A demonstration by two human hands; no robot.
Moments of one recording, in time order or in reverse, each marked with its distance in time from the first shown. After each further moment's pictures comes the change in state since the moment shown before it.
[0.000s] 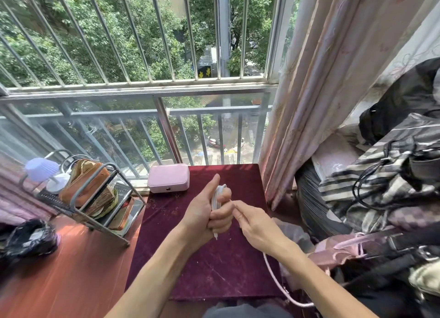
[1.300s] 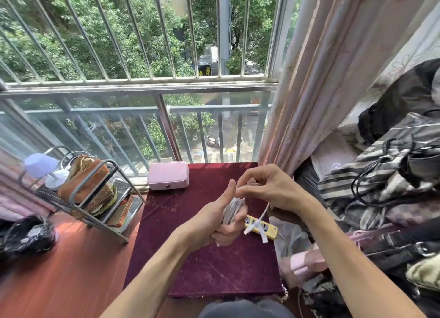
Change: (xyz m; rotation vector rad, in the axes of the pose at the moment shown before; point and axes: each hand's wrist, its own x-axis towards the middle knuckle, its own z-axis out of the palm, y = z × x) left_hand -0.006 -0.012 0.000 0.381 -0.157 -0.232; right_hand 0.023 -0.045 -0.085 0.362 -0.121 -0.183
